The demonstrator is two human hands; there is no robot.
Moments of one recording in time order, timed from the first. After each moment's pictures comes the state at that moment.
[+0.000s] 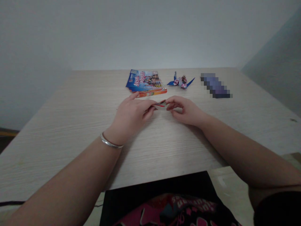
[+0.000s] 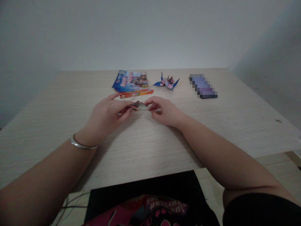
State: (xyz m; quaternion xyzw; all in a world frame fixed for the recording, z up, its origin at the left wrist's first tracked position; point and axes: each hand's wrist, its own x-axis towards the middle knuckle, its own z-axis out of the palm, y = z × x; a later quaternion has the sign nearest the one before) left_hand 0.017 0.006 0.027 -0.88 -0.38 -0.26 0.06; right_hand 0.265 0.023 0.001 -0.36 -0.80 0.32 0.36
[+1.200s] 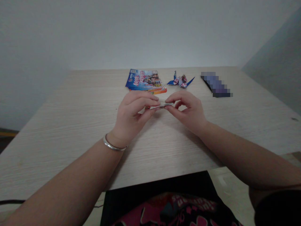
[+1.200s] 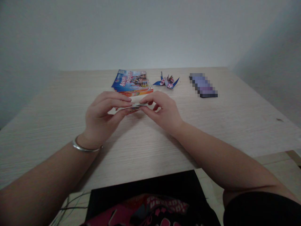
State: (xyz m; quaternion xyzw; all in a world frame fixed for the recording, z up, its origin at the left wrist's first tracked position) left_hand 0.020 -0.004 0.027 -0.82 -0.32 -0.48 -0.01; right_hand 0.240 0.001 0.016 -0.36 -0.78 0.11 0.50
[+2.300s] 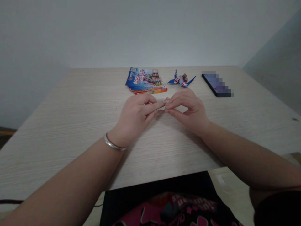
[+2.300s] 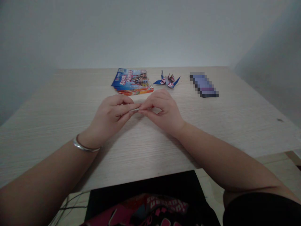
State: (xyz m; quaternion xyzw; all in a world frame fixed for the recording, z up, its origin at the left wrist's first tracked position) left_hand 0.017 0.008 0.015 -0.89 -0.30 -0.35 0.04; right_hand 0.240 0.003 0.018 -0.29 -0.81 0.07 0.50
